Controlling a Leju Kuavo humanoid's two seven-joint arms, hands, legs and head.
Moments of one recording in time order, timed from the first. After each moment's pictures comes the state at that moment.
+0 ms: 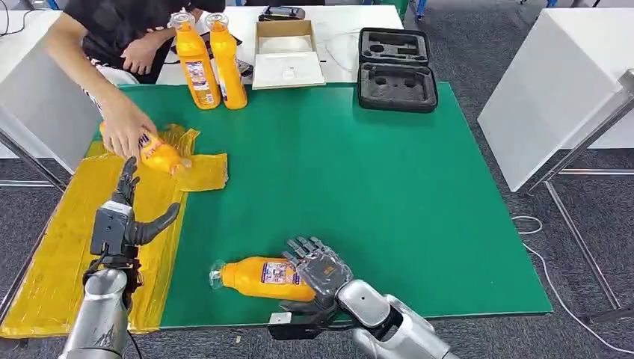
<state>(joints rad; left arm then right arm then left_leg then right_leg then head) -0.35 -0.07 0.18 -1.07 -0.43 0.06 -0.49 -0.24 -0.07 0.85 -1.22 1.16 -0.01 0.16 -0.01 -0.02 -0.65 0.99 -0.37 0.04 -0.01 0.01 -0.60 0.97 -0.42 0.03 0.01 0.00</state>
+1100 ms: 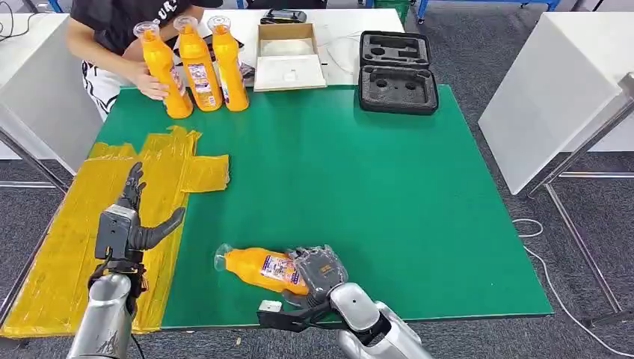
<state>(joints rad) -0.32 -0.08 0.15 -1.10 -0.39 0.05 -0.46 -0.17 0.03 0.67 -1.19 1.29 -0.03 0.21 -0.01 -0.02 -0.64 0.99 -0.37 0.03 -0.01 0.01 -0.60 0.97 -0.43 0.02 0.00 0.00</state>
